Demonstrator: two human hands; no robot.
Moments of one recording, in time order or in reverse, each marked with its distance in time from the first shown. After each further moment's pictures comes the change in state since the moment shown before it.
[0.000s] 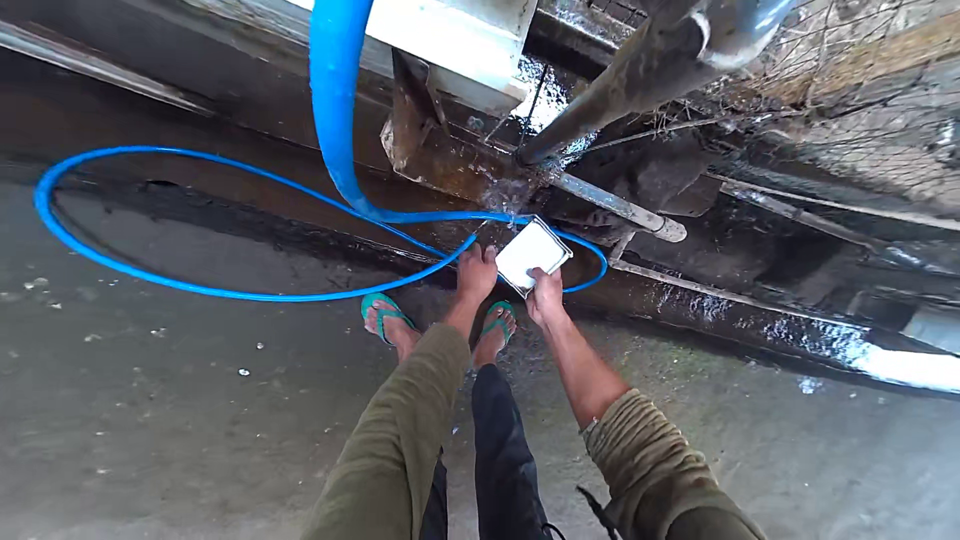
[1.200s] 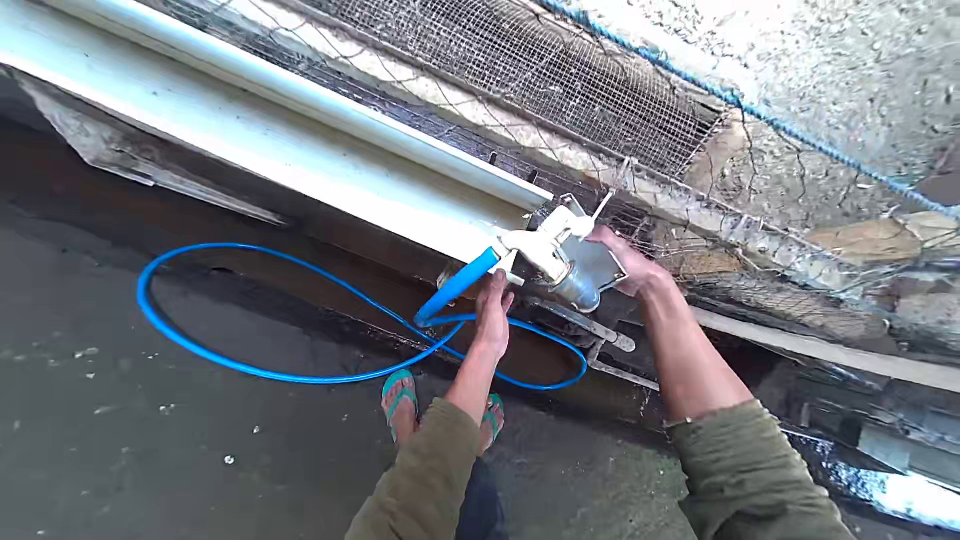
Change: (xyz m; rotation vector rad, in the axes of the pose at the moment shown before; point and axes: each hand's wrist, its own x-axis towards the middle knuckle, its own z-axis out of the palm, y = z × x) left_hand -0.102 0.190 -0.132 -1.287 0.047 0.298; right_hand -0.097 -0.361 0.123 -0.814 -0.684 -0.212
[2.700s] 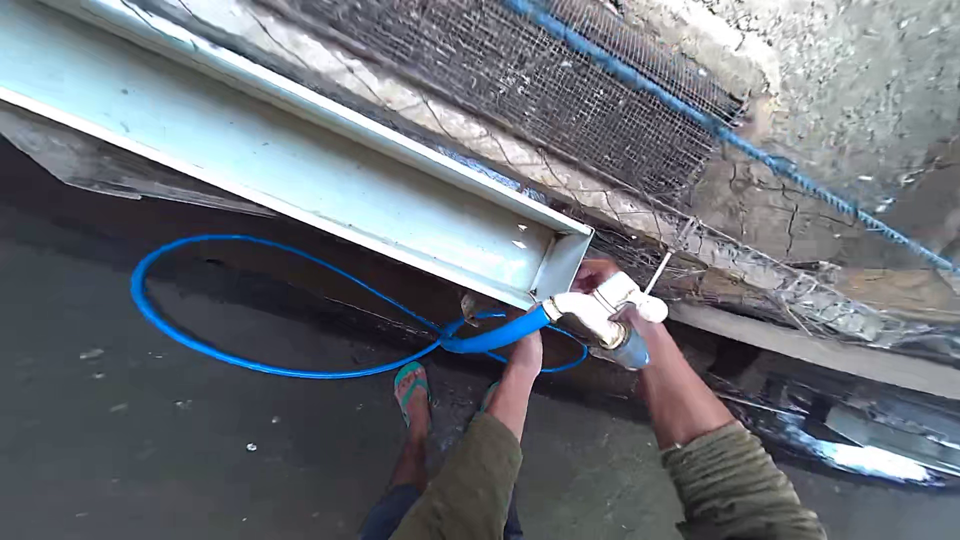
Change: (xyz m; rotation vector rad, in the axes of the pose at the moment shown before) left_hand 0.005 -0.008 0.003 -0.141 0.077 -0.008; right_hand 0.048 0.016 0.050 0.308 0.184 0.054
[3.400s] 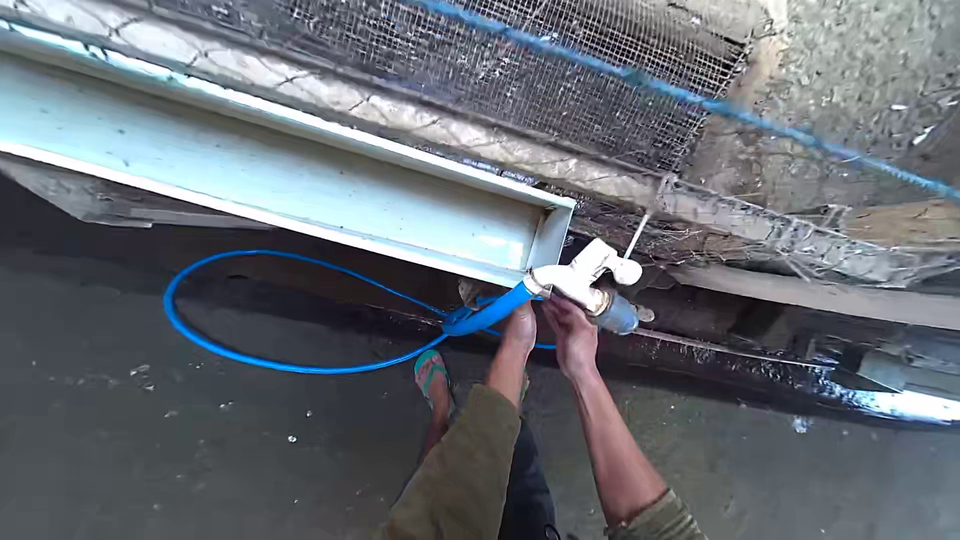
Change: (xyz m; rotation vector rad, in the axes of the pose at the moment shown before) left_hand 0.000 0.008 -0.002 0.048 -0.144 0.043; right_hand -0.068 0.132 0.055 0.354 0.464 -0.221
